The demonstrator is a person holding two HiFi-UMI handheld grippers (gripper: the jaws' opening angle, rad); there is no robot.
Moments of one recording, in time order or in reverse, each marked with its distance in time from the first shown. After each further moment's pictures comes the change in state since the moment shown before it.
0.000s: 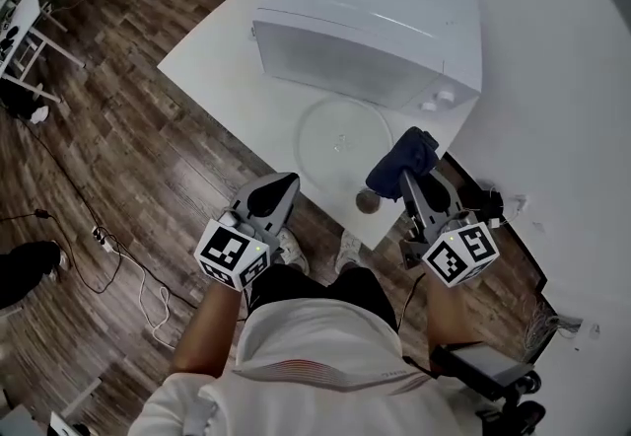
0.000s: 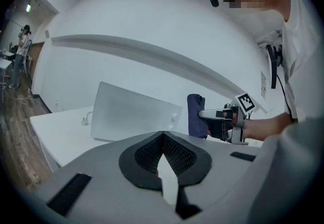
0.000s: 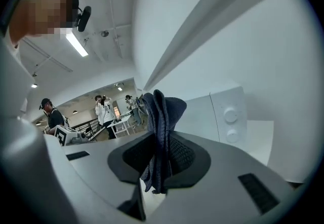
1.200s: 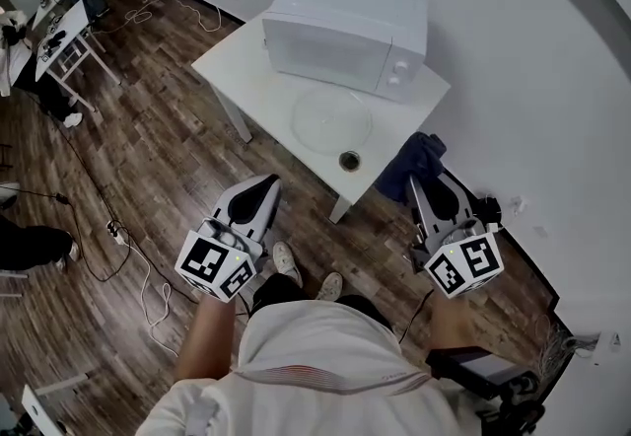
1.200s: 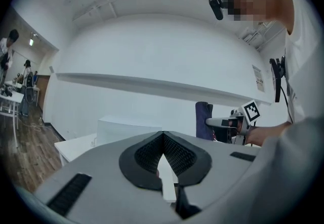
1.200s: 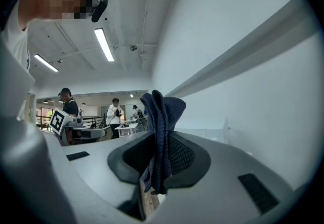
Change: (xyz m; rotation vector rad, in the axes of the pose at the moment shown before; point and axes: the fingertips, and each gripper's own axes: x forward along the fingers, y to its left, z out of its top) left arm -0.155 -0.207 0.050 0.150 -0.189 0.117; right arm -0.241 0.096 0.044 -0.245 -0.189 0.060
